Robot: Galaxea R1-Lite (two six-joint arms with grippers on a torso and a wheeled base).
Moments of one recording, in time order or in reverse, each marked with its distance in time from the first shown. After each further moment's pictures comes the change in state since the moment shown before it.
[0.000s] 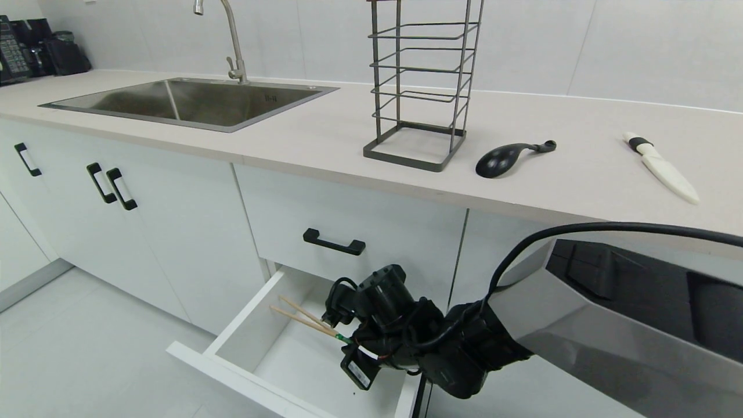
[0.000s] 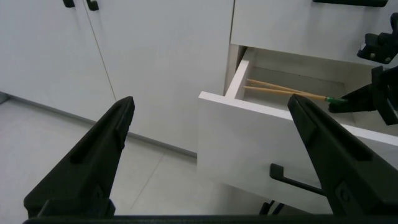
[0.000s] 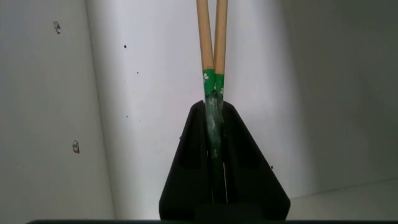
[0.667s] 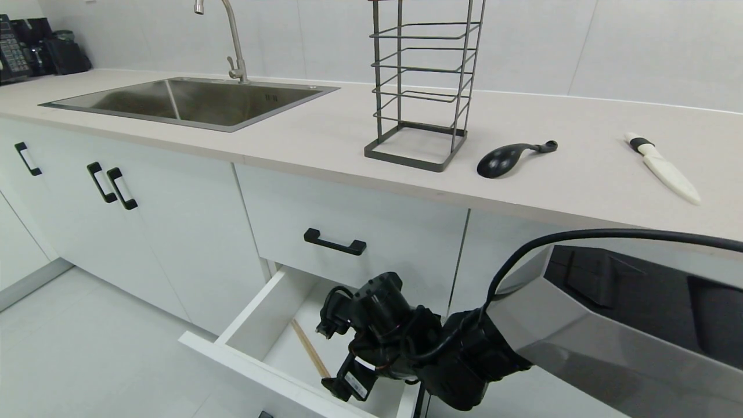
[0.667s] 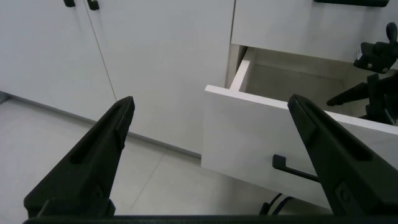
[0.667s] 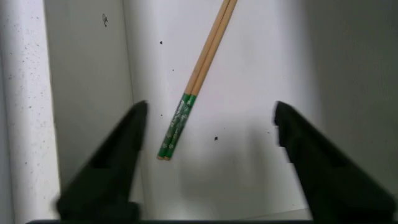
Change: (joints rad) left arm 0.000 0.000 0.000 0.000 0.000 0.000; right arm 0.024 -0.014 0.034 -0.006 -0.002 -0.001
